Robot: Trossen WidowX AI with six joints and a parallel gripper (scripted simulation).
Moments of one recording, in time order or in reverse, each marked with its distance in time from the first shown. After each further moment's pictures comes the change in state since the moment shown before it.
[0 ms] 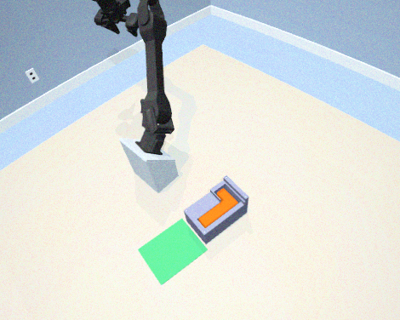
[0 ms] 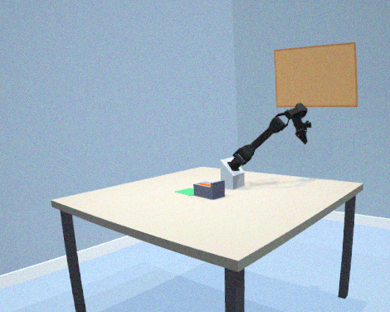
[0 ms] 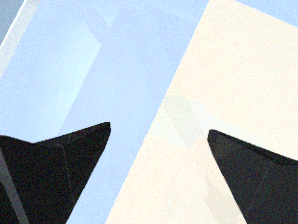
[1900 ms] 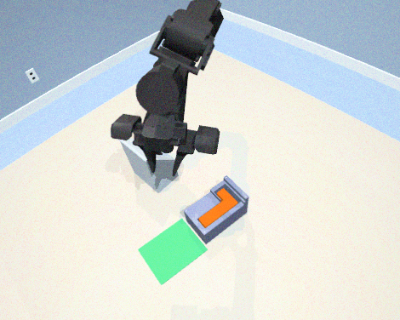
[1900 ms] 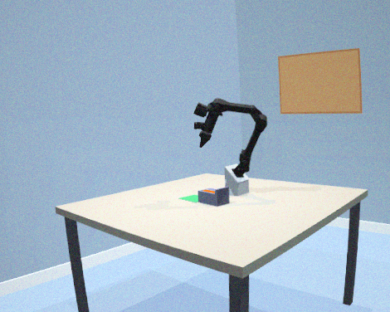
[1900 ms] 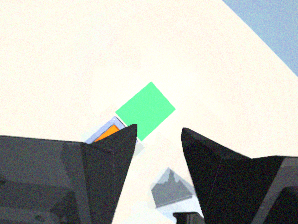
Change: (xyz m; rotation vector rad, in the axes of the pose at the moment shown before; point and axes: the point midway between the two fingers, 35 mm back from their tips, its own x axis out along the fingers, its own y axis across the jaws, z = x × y) arm -0.281 -0.498 -0.456 2.590 0.136 -1.165
